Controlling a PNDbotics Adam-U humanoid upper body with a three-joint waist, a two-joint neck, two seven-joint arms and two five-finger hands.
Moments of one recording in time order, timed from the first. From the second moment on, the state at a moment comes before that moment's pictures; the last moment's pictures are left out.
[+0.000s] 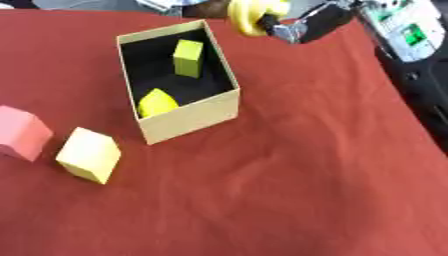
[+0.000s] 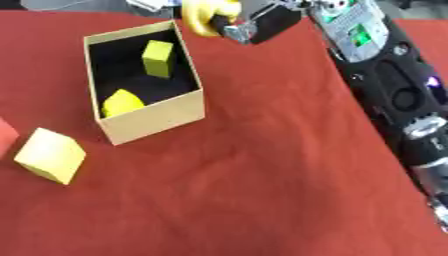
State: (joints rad) left arm -0.67 0.45 -0.18 -1.98 0.08 -0.22 0.20; right arm -1.14 -0.53 0.25 -1.18 0.11 -0.54 0.62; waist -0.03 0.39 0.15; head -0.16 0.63
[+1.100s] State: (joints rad) left arm -0.70 0.43 -0.19 -1.98 0.10 -0.23 0.19; right arm -1.20 -0.25 0.21 -0.91 0.65 -0.74 0.43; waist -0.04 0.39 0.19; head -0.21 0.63
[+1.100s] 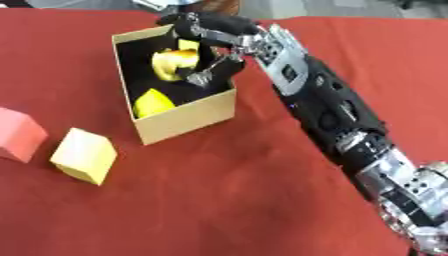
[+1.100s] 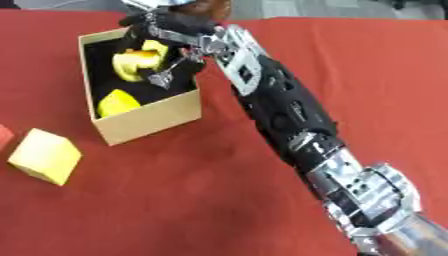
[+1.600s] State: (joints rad) left arm -0.70 0.43 -0.19 -1.98 0.10 -0.23 0.18; right arm -1.20 -0.25 0.20 -0.94 0.79 -0.84 0.33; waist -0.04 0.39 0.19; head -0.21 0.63
